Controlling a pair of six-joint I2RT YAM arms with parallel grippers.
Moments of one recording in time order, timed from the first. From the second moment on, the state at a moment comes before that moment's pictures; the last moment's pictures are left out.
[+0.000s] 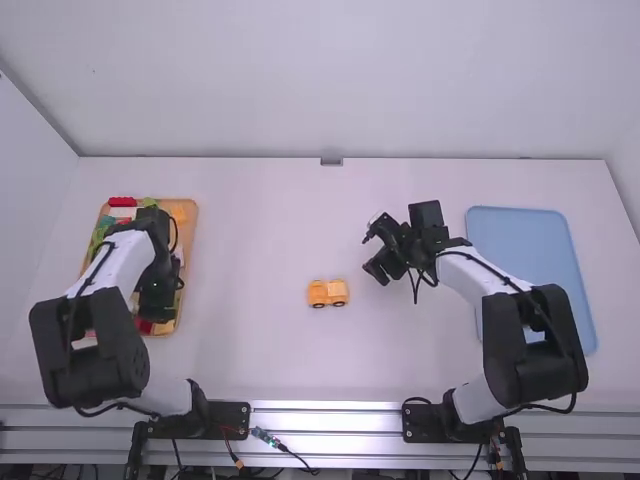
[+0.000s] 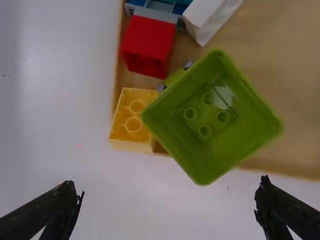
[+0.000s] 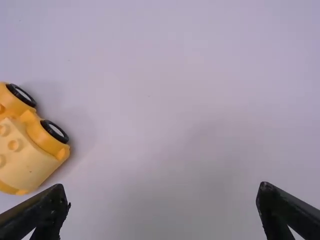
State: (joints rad) left arm 0.29 1.57 0.99 -1.03 -0.25 -1.47; right arm 0.22 1.64 0.86 -0.25 -0.40 -0.58
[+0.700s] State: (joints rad) left arm 0.31 1.14 0.65 -0.78 -0.24 -1.26; right arm 0.22 1.64 0.86 -0.24 -0.40 -0.58
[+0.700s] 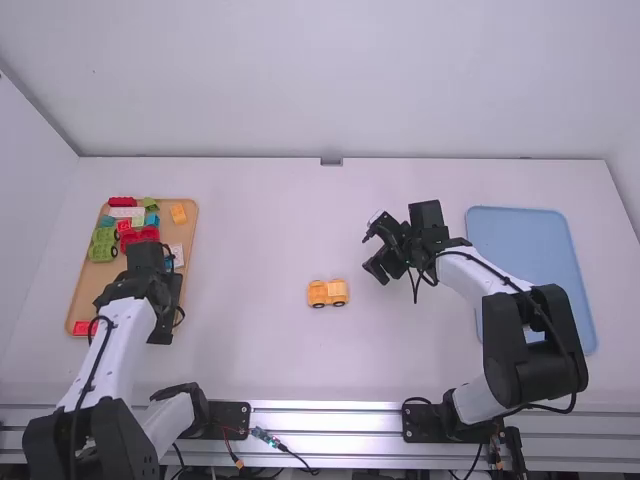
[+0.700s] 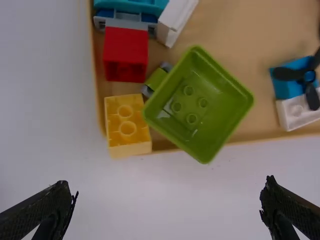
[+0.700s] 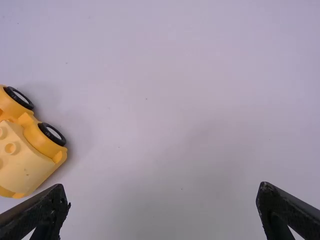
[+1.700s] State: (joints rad) left arm 0.52 1.48 0.69 -0.66 -0.07 -0.97; right arm 0.23 1.64 0.86 -0.24 -0.40 -0.58
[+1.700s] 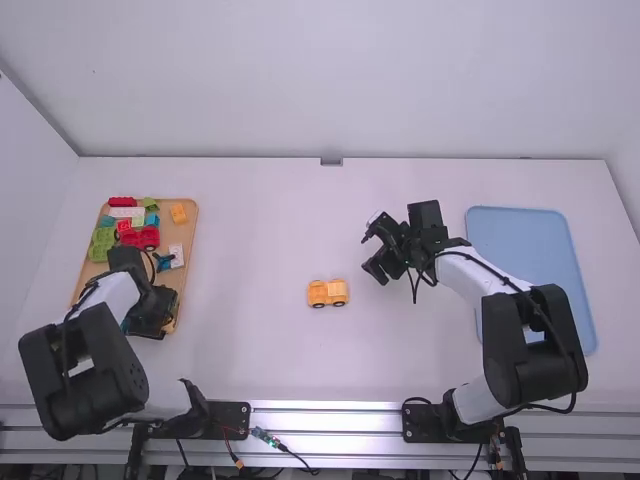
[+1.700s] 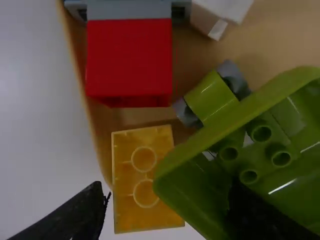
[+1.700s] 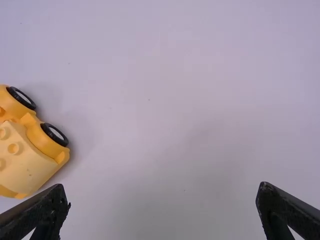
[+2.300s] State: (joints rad) left arm 0.52 1.48 0.66 -0.58 -0.07 -0.97; right arm 0.23 1.64 0.86 -0.24 -0.40 -0.58
